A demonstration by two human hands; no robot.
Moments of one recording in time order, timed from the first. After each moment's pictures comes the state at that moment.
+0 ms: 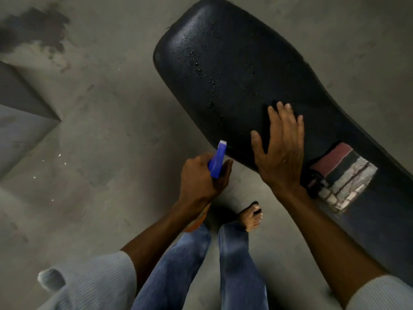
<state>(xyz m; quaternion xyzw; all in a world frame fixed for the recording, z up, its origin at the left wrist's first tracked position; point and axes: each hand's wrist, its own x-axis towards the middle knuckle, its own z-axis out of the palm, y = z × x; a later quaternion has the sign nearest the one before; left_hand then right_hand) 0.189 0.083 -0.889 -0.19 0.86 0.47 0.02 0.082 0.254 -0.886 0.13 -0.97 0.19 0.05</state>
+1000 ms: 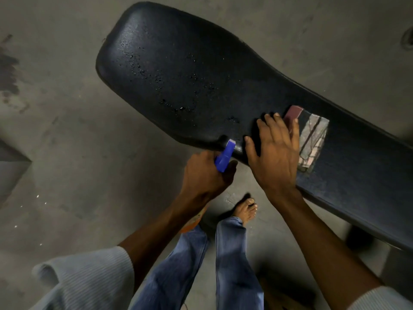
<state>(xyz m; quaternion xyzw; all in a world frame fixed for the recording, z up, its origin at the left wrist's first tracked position) 0.173 0.150 -0.862 -0.09 0.88 0.42 0.21 0.138 0.318 -0.863 0.01 -1.00 0.08 -0.01</state>
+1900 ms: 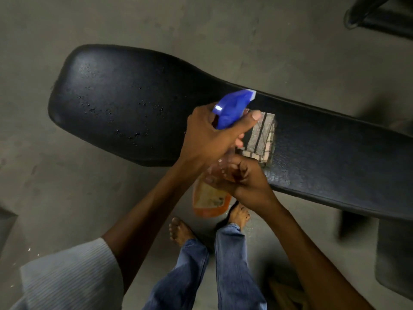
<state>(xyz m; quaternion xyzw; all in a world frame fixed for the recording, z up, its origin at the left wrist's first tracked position) 0.096 0.247 -0.770 -0.01 0.74 0.65 0.17 0.187 0.365 -0.846 -0.06 -0.70 0.70 -0.13</state>
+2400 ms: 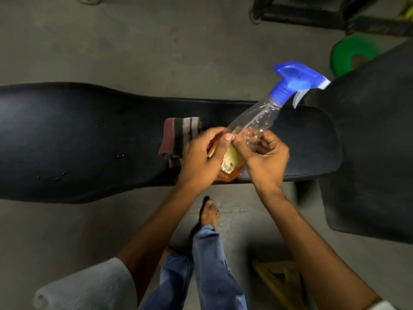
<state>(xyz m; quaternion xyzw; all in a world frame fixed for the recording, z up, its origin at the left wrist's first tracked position) 0.136 0.348 -0.815 0.16 0.77 0.57 0.21 0.209 0.477 -0.806 -0.34 -0.69 0.60 0.22</state>
